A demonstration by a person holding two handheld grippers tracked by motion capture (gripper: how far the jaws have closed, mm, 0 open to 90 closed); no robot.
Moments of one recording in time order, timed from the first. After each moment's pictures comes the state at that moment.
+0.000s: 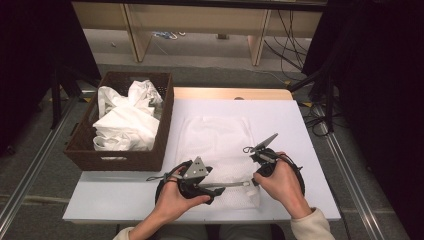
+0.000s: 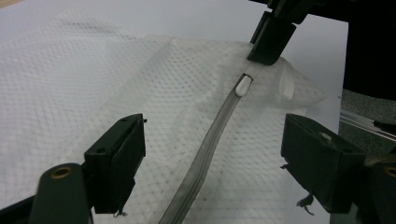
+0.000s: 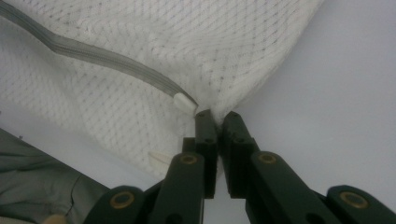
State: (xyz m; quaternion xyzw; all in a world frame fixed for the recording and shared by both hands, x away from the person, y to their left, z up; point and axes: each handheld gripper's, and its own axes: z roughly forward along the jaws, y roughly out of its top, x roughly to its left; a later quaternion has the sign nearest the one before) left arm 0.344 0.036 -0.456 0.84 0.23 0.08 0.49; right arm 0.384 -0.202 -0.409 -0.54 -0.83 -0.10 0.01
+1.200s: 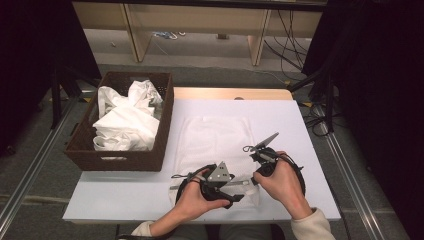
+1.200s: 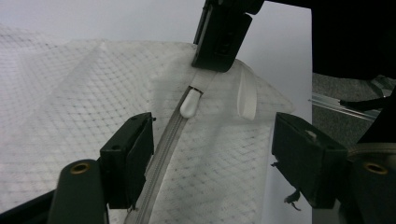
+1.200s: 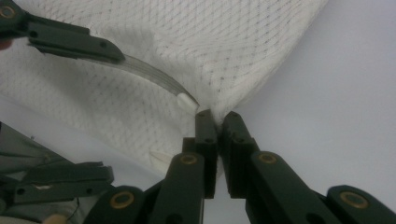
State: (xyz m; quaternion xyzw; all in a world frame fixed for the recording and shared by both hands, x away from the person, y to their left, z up) left arm 0.347 -0.016 -0.469 0.86 0.18 0.04 0.48; right arm 0.382 -0.202 -0.404 -0.53 -0.84 -0.11 0.01
